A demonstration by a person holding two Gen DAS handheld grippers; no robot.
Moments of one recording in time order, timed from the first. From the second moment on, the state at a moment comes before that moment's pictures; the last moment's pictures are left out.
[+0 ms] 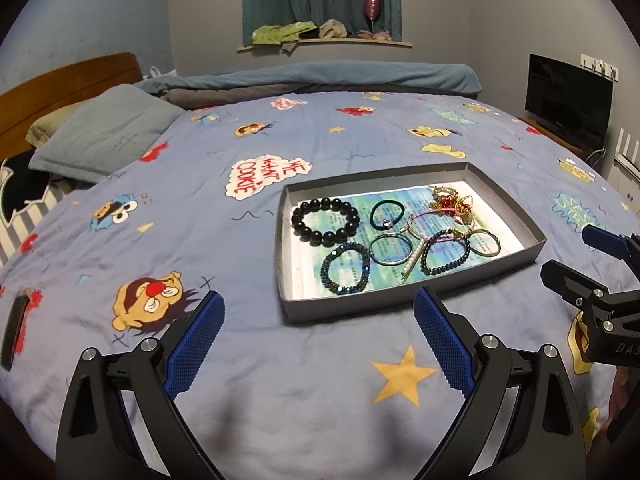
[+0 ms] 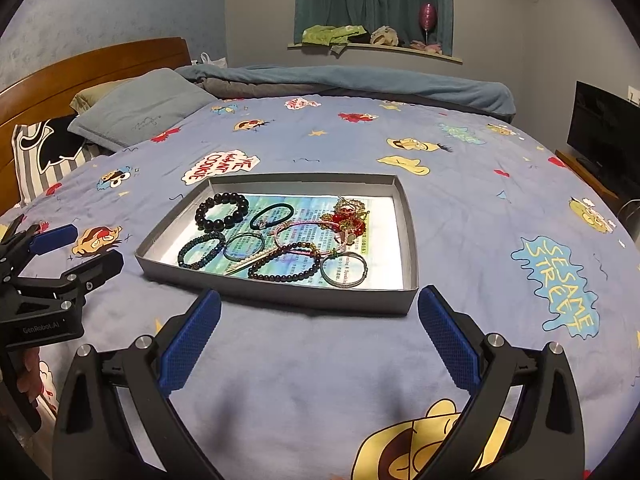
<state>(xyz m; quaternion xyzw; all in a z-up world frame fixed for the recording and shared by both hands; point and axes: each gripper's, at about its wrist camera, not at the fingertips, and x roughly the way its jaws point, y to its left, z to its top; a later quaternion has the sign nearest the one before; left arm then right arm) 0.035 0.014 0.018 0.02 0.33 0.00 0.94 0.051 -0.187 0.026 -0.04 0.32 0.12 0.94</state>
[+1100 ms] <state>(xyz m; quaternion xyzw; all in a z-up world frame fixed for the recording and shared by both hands) 0.036 0.008 0.012 0.04 0.34 -0.01 0.94 0.055 -0.185 0.023 -0.04 0.33 0.12 0.94</state>
